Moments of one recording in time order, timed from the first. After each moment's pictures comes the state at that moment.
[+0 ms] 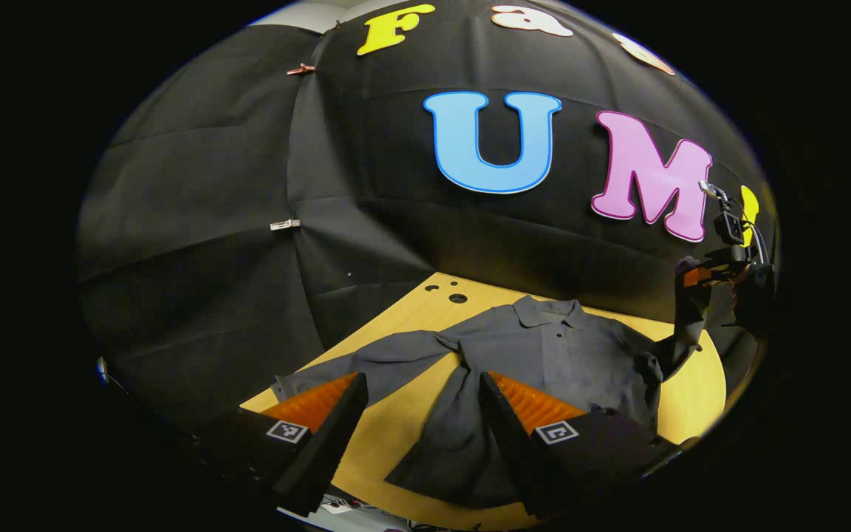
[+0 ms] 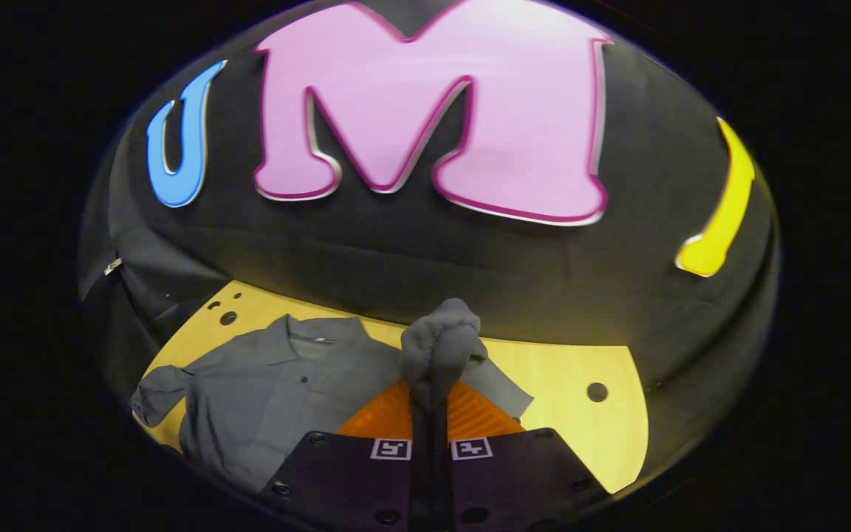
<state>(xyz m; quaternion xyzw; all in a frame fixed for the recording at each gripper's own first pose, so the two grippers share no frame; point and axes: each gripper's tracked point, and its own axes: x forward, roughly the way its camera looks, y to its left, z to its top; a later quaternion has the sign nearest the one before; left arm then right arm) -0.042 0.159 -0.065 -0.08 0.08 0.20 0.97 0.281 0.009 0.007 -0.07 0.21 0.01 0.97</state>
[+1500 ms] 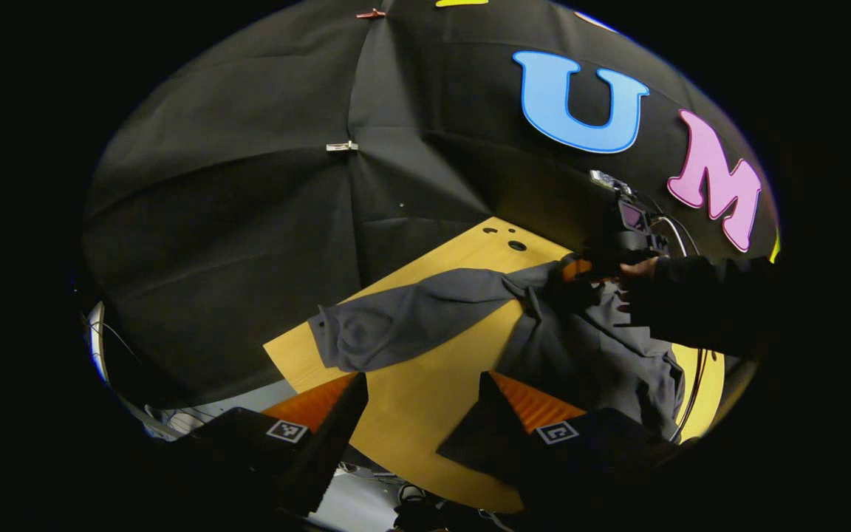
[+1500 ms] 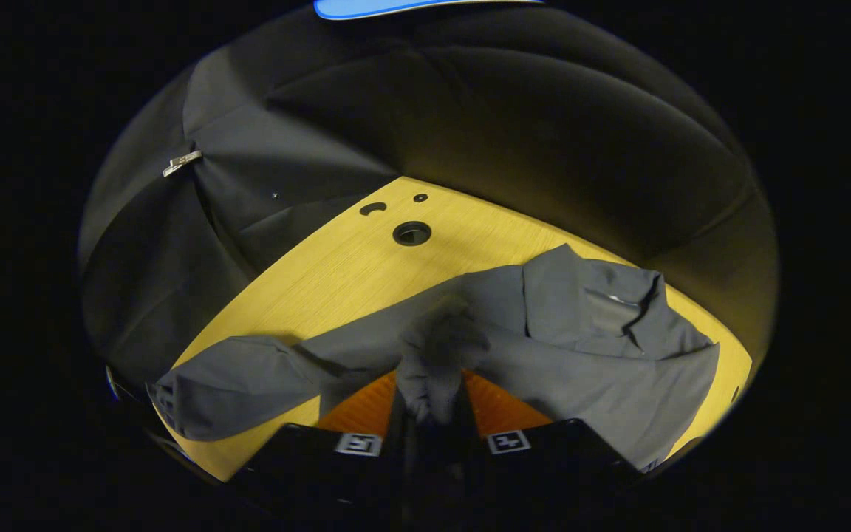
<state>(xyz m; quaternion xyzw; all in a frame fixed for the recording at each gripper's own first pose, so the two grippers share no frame) -0.069 0.224 -0.158 -0.17 0.18 0.24 0.94 0.301 0.369 -0.201 -0.11 0.36 0.21 0.90</state>
